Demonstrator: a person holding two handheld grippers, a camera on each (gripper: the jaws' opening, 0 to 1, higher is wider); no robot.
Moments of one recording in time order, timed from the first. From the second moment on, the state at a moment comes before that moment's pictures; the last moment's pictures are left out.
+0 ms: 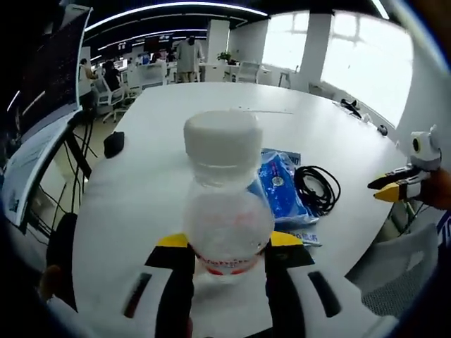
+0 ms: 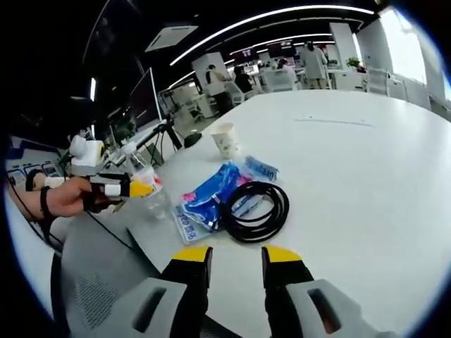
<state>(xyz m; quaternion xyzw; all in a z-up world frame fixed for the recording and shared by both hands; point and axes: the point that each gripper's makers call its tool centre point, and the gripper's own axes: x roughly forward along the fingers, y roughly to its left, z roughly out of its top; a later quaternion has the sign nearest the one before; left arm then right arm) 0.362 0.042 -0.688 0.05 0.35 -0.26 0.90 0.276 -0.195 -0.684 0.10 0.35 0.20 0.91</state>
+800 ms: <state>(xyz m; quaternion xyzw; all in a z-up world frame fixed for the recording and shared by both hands) 0.365 0.046 -0.695 0.05 0.34 -0.23 0.91 0.269 -0.193 -0.684 0.10 0.35 0.21 0.91</state>
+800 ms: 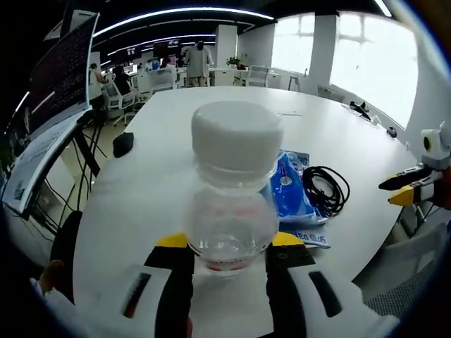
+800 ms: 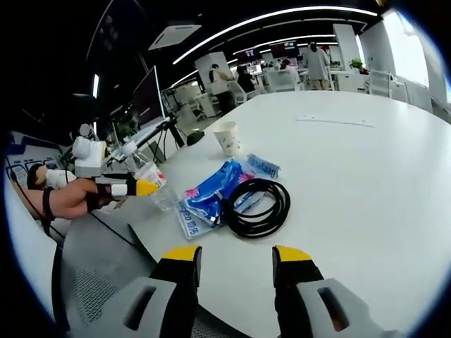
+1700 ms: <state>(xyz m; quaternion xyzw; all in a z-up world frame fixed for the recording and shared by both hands) 0.415 0.064 -0.696 0.02 0.35 -0.19 0.91 0.271 -0.199 -0.674 0.07 0.35 0.21 0.91</state>
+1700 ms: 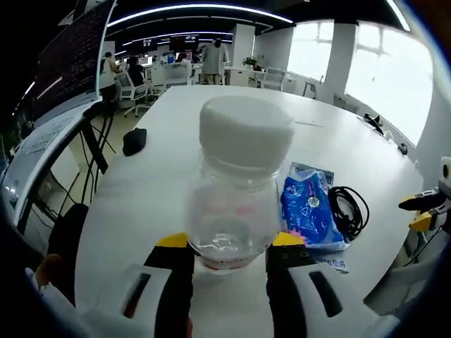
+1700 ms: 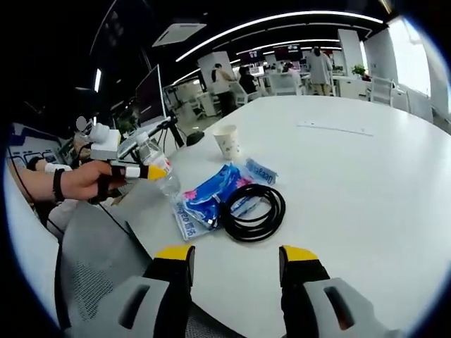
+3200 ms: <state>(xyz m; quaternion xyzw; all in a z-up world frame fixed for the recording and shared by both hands) 0.527 0.047 -0.712 -0.01 0.39 -0.18 0.90 0.271 -0.209 -0.681 0.02 0.38 0.23 0.90</state>
